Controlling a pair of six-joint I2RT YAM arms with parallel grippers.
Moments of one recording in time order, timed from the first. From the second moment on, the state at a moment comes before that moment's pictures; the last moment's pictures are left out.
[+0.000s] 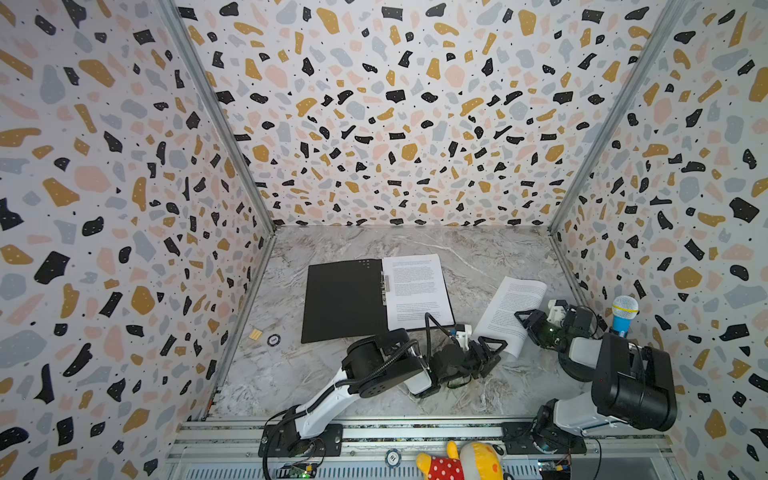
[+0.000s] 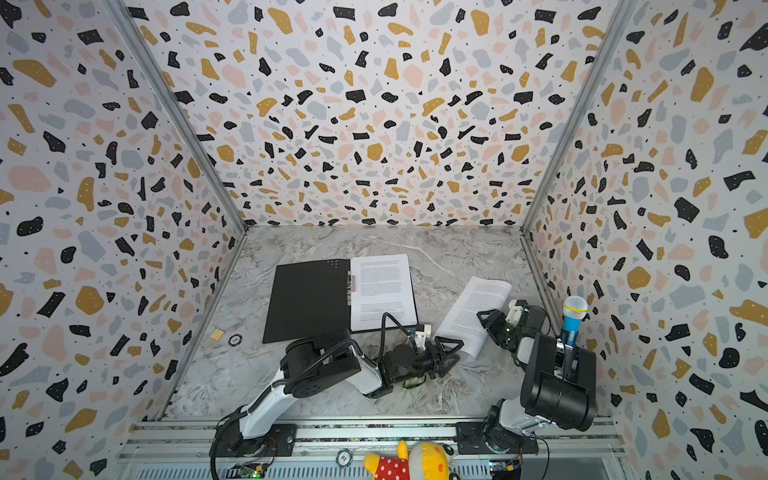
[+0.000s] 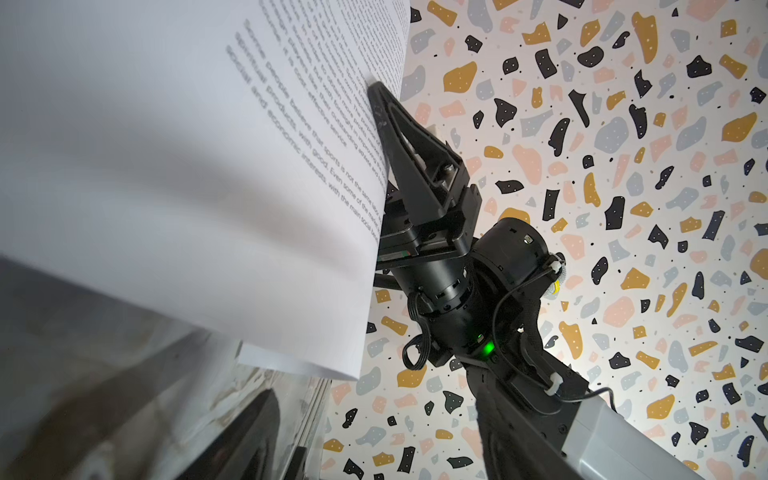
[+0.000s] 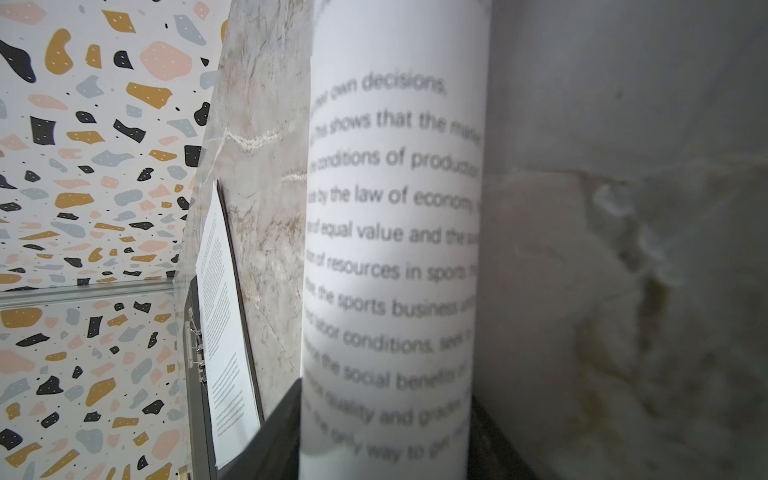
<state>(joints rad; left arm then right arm) -1.21 2.32 1.03 1.25 0.05 -1.69 -0.37 1.47 0.40 0.25 -0.65 0.57</state>
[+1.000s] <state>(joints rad) -1.21 2.40 1.11 1.25 -0.07 -1.76 -0.37 1.46 0.39 0.27 -0.64 0.57</state>
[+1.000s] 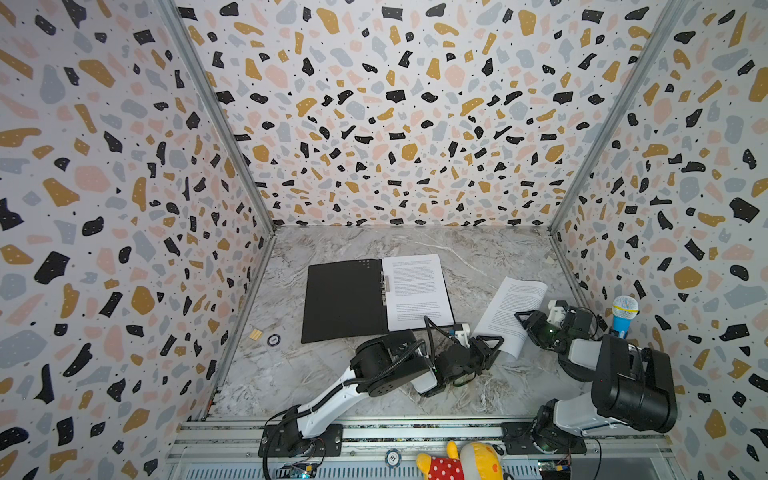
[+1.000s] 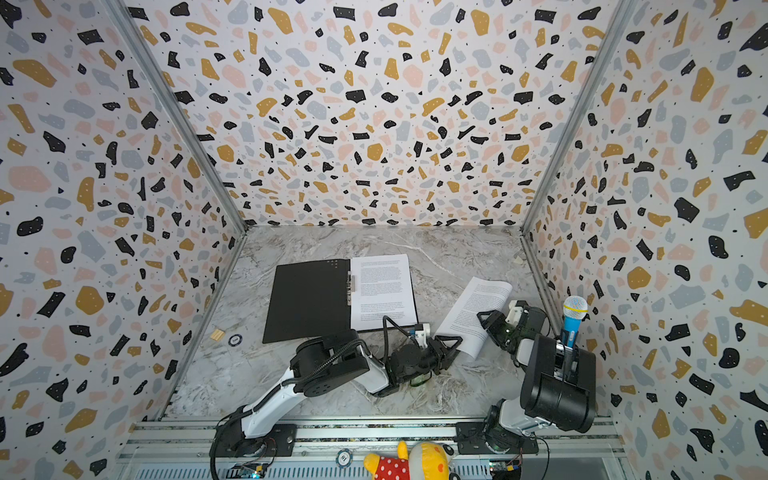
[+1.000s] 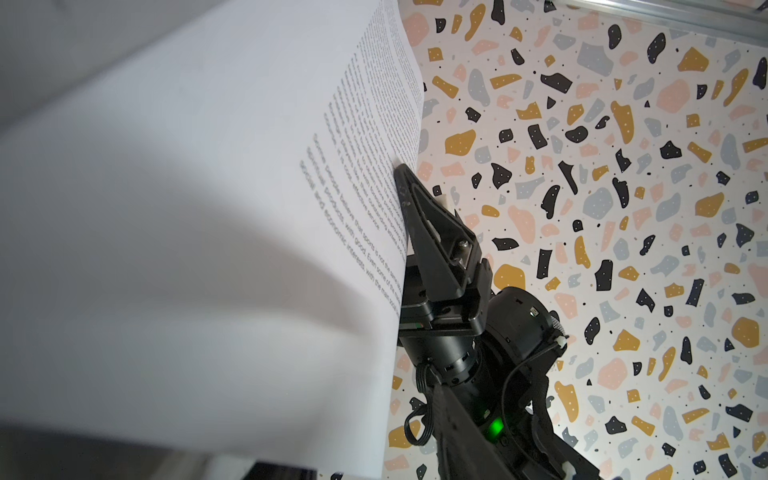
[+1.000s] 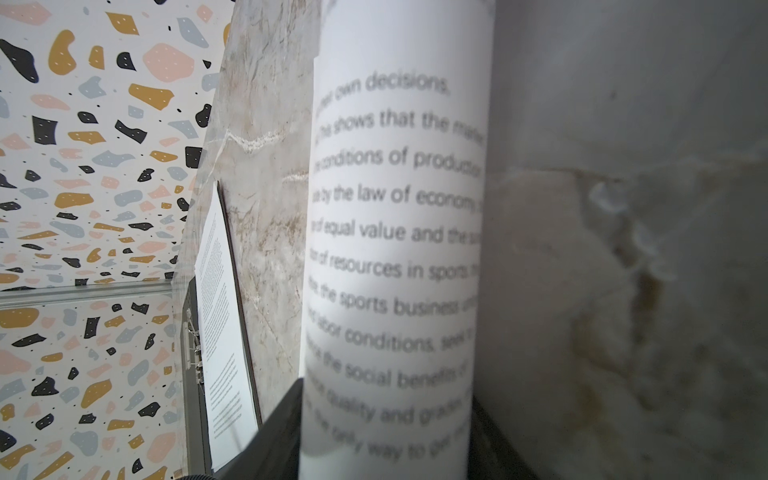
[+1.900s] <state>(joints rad) -1.21 2.43 1.11 1.33 -0.10 -1.80 -0.37 1.44 0.38 0.26 -0.63 0.57</state>
